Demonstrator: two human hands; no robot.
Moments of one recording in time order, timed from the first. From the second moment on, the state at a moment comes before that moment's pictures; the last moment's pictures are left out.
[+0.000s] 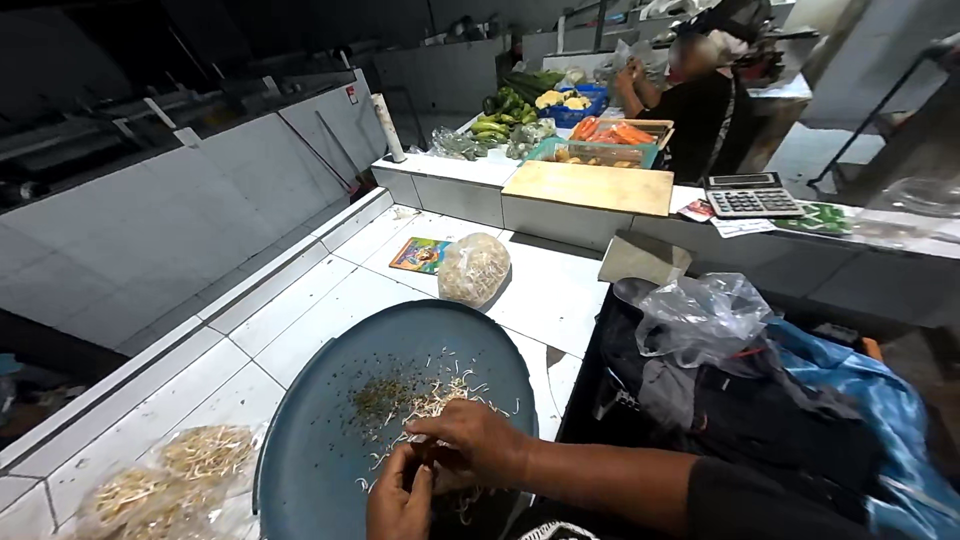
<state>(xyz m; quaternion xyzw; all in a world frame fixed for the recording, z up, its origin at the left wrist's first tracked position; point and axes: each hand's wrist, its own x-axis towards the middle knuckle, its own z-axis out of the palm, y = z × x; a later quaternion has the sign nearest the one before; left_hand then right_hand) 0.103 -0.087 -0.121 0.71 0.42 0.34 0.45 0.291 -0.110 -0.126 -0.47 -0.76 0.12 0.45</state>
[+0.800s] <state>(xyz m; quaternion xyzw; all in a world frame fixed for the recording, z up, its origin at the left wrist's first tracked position) 0.087 -0.080 -0.109 0.87 0.42 0.17 0.18 0.285 -0.086 -0.146 -0.43 -0.72 0.35 0.42</state>
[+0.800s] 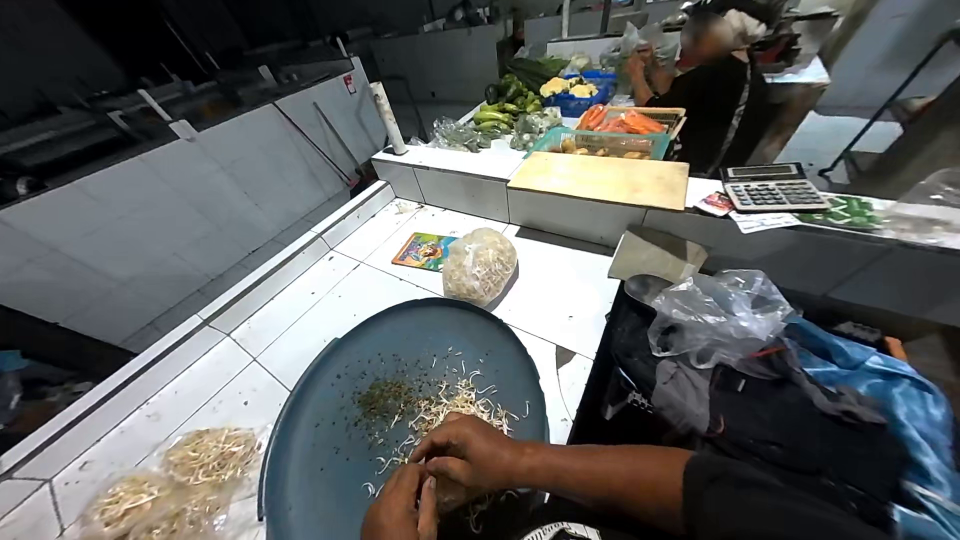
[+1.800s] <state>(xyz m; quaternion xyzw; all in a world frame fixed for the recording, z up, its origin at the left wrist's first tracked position) 0.095 -0.073 -0.076 0.73 0.42 0.45 0.28 0.281 -0.092 -0.125 -0.42 -0.65 0.35 0.53</state>
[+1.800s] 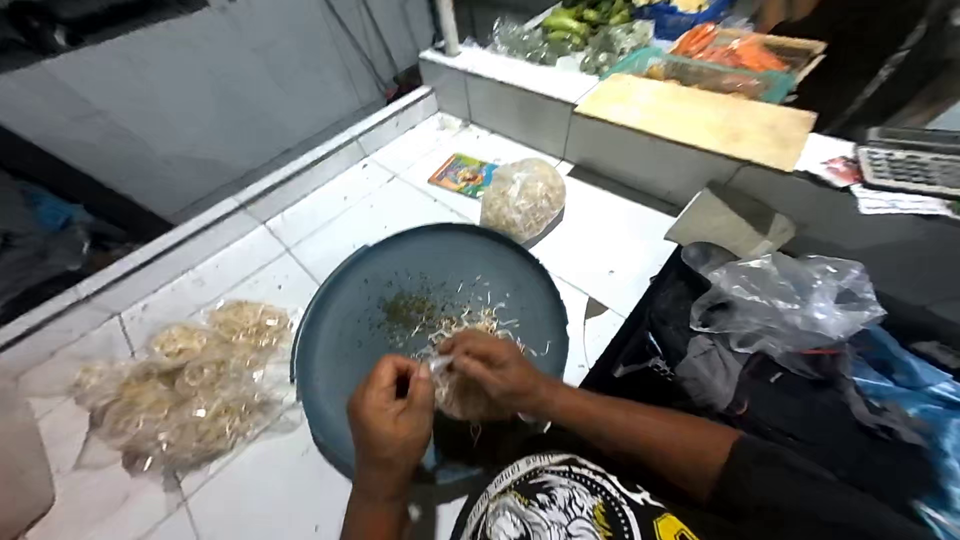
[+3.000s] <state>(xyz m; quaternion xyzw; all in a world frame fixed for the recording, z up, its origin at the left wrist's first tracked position) 0.103 -0.105 -0.145 0.55 0.54 0.43 0.48 0.483 0.077 -0.116 -0.49 -0.36 0.50 0.62</state>
